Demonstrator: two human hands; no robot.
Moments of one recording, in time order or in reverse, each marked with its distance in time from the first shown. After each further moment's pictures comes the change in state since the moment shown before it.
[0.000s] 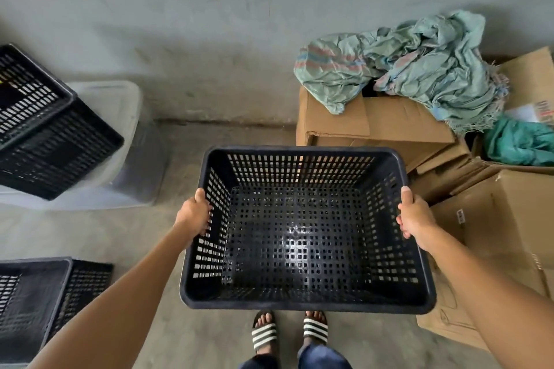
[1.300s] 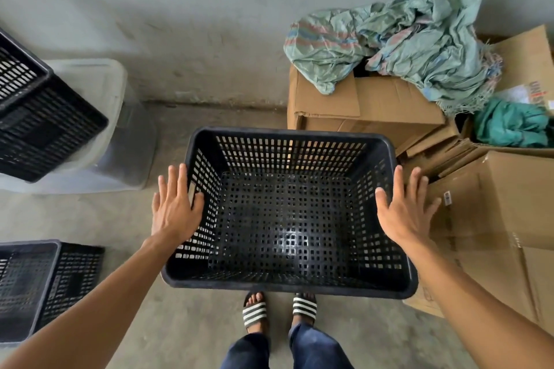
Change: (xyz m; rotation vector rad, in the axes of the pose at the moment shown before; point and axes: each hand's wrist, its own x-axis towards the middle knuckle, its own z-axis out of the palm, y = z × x) left_hand -0.036 -0.031 0.009 0.672 0.177 0.437; right_hand -0.017 0.046 0.000 -0.710 0.183 -0.420
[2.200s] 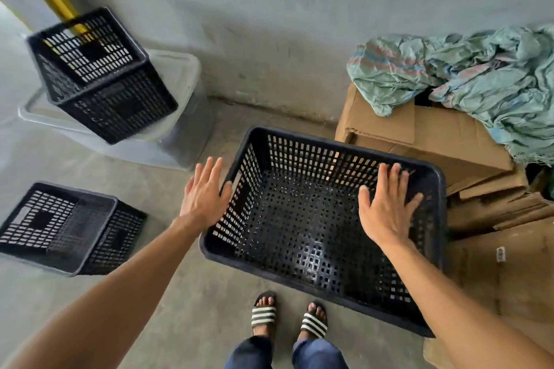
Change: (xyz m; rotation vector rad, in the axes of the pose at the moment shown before) left_hand -0.033 -0.003 -0.035 0.024 0.057 -0.074; right_hand -0.013 -0.113 -0.006 0.060 0.024 -0.320
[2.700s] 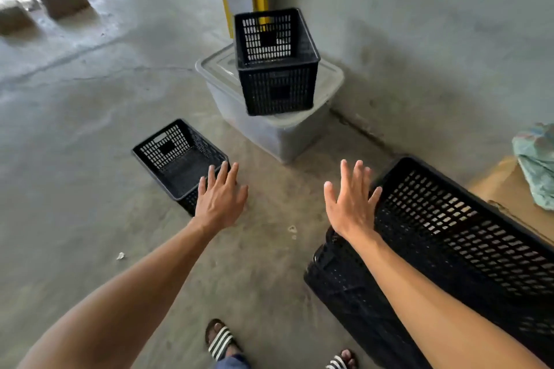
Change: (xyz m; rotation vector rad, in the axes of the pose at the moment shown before) left_hand -0.142 -0.198 -0.065 -0.038 0.189 -0.458; right_hand -0.104 -0.291 0.068 0.081 -0.206 -0.626
